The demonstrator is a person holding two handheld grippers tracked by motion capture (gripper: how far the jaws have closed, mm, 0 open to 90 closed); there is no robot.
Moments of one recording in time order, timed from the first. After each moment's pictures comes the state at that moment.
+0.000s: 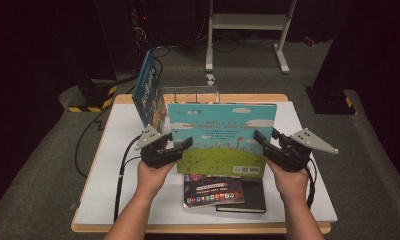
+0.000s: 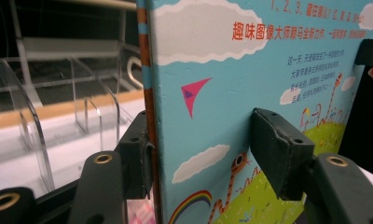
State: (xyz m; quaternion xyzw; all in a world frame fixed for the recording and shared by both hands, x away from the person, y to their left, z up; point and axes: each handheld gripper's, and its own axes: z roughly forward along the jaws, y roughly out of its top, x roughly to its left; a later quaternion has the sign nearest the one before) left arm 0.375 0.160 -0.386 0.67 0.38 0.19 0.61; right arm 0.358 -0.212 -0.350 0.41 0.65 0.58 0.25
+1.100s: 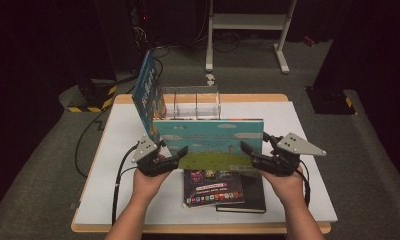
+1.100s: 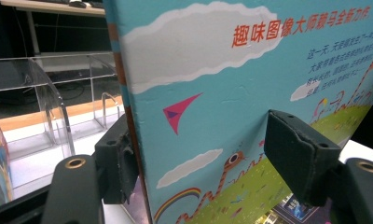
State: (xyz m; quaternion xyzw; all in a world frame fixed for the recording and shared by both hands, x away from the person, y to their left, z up) left arm 0.360 0.172 -0.415 0.68 0.37 0.22 0.60; right arm 0.354 -0.195 -0.355 0.31 0.71 0.59 0.24
